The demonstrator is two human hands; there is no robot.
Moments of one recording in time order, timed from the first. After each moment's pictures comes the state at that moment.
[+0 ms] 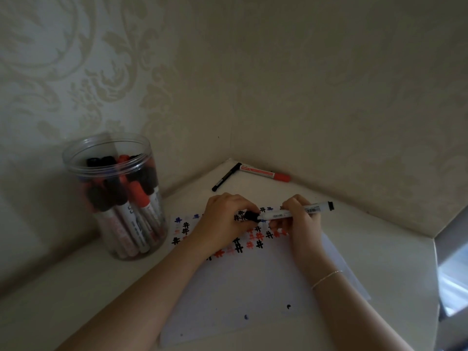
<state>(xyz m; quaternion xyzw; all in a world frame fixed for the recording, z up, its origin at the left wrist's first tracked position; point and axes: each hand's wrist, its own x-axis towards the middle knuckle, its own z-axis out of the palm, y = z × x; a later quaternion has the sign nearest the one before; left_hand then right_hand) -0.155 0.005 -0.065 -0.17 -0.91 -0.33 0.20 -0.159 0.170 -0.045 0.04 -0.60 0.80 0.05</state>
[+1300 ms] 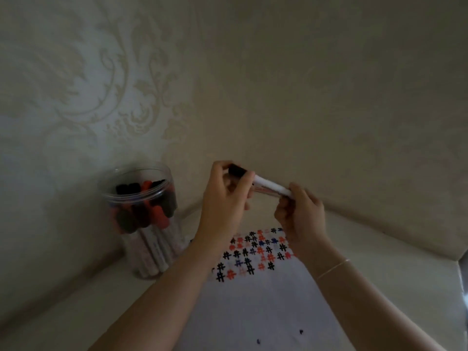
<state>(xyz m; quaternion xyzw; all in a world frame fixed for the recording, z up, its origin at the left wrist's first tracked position) -0.121 0.016 0.032 -0.03 -0.73 -0.61 0.30 -0.161 0.141 0.017 -0.01 -0.50 0.86 -0.01</state>
